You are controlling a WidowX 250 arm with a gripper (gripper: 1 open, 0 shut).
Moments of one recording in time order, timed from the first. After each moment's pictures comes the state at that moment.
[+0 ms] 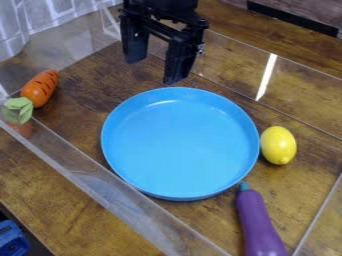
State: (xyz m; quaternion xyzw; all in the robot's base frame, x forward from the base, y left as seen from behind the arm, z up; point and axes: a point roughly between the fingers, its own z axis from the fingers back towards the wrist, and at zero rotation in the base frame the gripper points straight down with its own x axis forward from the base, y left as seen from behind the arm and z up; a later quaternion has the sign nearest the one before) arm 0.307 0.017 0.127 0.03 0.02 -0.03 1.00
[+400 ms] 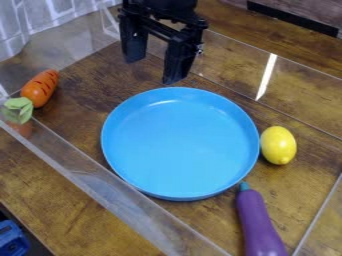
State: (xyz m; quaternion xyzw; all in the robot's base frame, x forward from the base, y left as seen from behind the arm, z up) arm 0.309 0.017 0.125 0.03 0.02 -0.03 1.00
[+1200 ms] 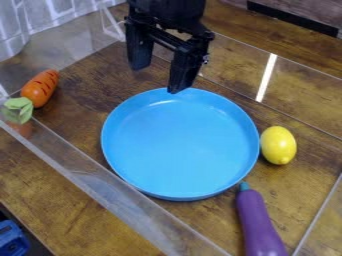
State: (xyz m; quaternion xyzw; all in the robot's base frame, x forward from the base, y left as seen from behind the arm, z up) arm 0.309 0.010 0.121 0.03 0.02 -0.03 1.00
